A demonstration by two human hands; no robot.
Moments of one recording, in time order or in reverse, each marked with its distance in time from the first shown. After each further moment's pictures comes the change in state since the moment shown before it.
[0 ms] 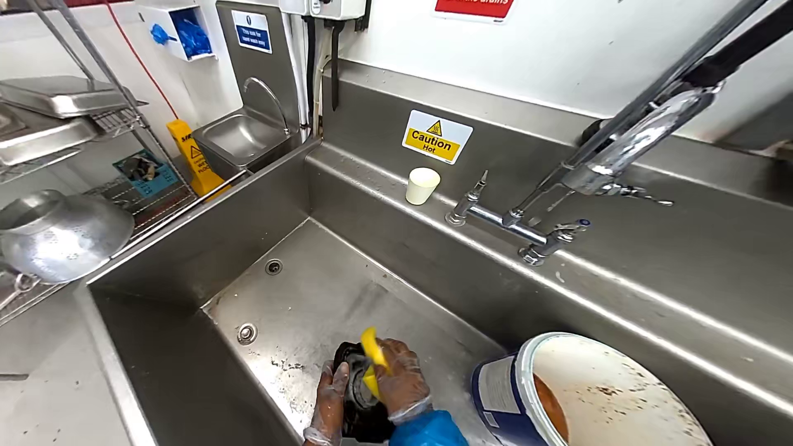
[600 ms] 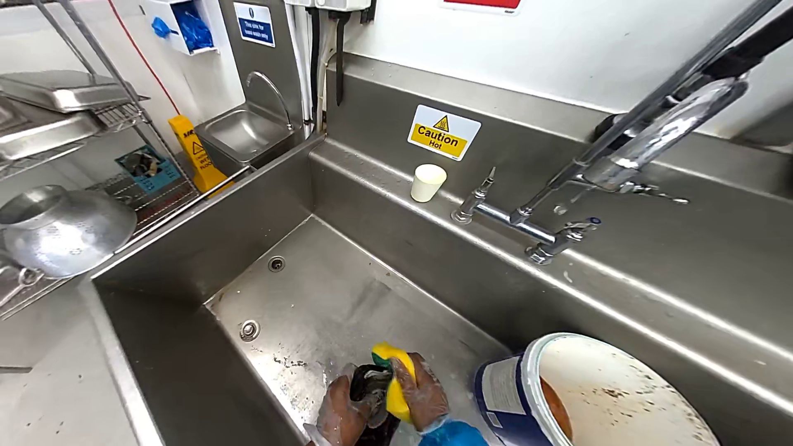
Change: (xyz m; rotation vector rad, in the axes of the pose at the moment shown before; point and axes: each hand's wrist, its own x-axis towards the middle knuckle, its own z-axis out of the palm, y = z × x) left_hand -0.006 0.014 -0.011 0.583 -0.238 0.111; right_hand -0.011 0.034 0.005 0.215 0.099 0.012
